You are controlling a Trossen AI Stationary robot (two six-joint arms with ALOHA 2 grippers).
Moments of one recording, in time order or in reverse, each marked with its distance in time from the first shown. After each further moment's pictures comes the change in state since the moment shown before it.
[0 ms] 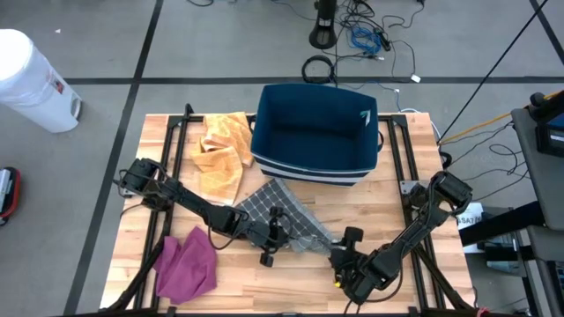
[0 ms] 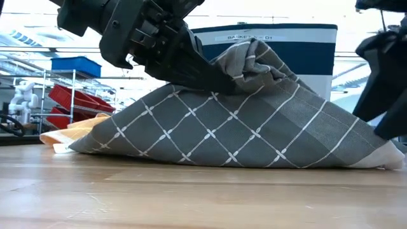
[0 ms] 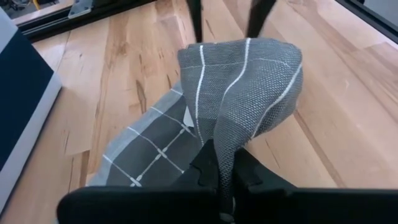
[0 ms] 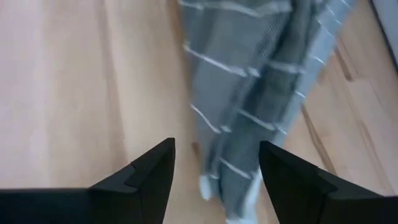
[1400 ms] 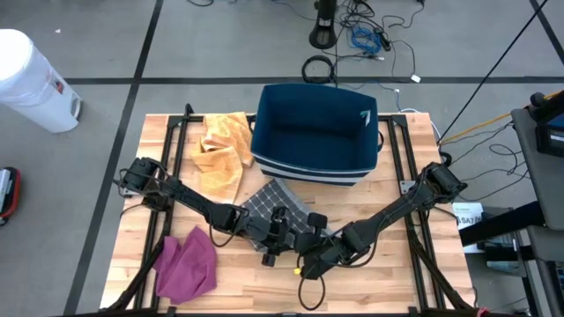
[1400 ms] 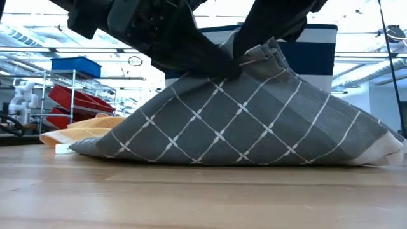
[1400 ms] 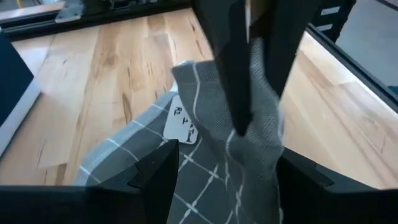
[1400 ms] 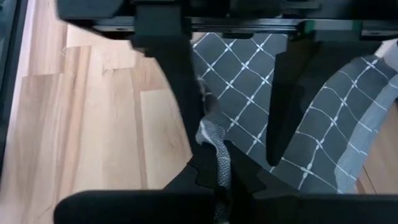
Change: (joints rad) left arm 0.024 0.000 -0.001 0.072 0.085 -0.085; right arm -0.297 0.001 0.279 0.138 -0.199 -0.392
